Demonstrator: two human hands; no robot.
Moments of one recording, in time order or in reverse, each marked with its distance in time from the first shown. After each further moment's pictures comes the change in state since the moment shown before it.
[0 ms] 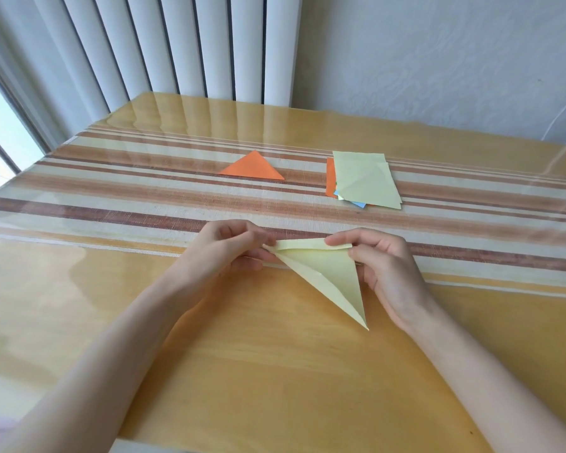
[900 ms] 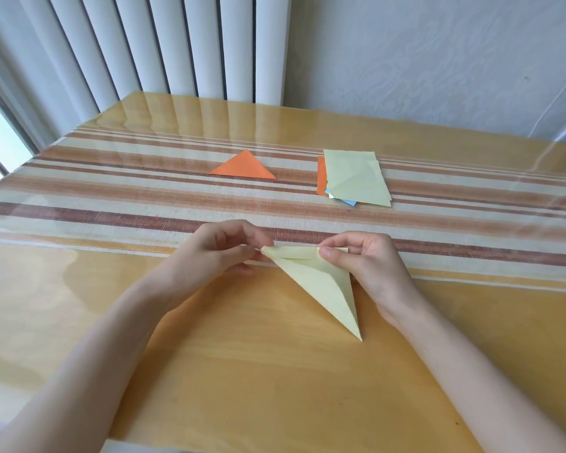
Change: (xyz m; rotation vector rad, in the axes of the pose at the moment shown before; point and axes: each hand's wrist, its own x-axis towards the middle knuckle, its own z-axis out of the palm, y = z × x) left_hand -0.005 0.002 -0.004 0.194 -0.138 0.066; right_hand 0.002 0.000 -0.001 -0.213 0.033 0.049
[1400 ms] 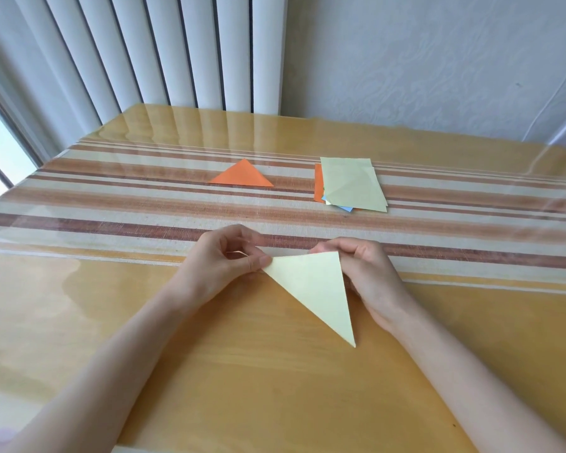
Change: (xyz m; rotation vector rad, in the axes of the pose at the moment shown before) left_hand 0.006 -0.003 0.010 0.073 0.195 0.025; right_hand -0.005 -0.009 0.005 0.078 -0.051 0.059
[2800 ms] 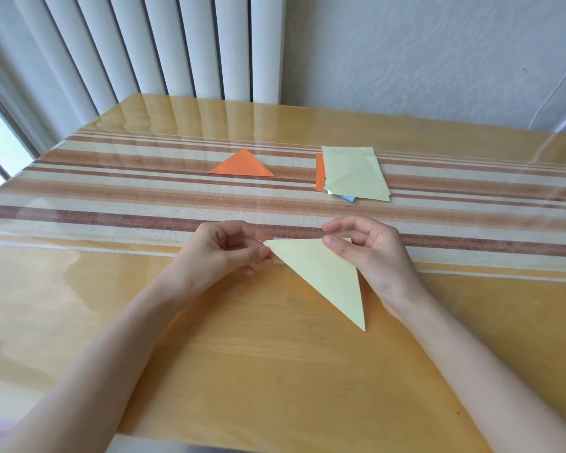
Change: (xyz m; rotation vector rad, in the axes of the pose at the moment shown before) left_hand -0.004 0.001 -0.001 -0.116 -0.091 -0.011; right_hand 0.000 0.001 -0.007 0.000 0.069 -0.129
